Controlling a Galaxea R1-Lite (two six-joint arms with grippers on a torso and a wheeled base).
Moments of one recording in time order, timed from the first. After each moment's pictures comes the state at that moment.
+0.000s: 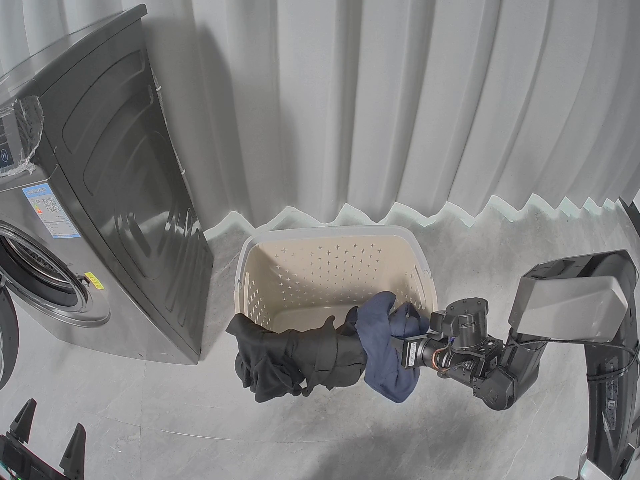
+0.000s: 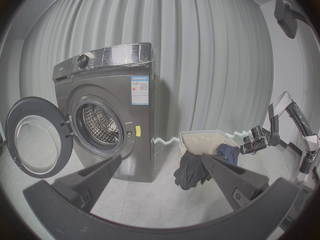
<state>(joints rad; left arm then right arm) 0.00 0.02 -0.02 0.00 0.00 -0.04 0.48 2.37 -0.67 -1.22 -0.07 0.27</state>
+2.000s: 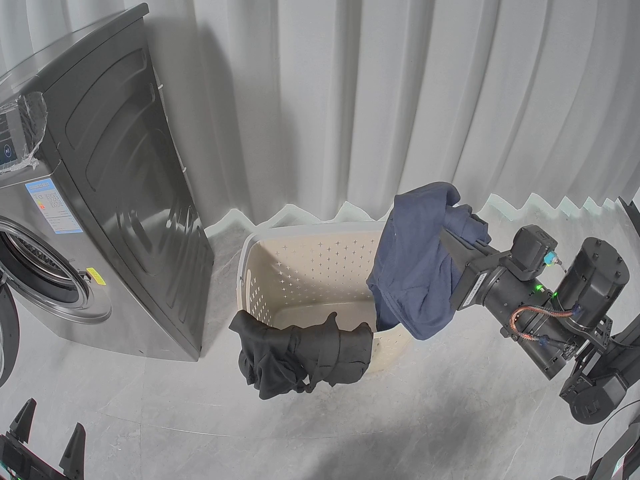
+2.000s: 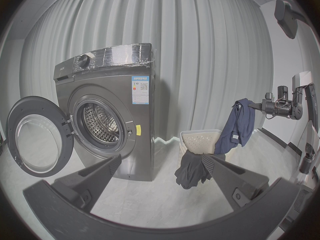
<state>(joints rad) 0.00 0.02 -0.02 0.00 0.00 -0.04 0.68 1.72 -0.44 -1.44 -0.25 0.11</state>
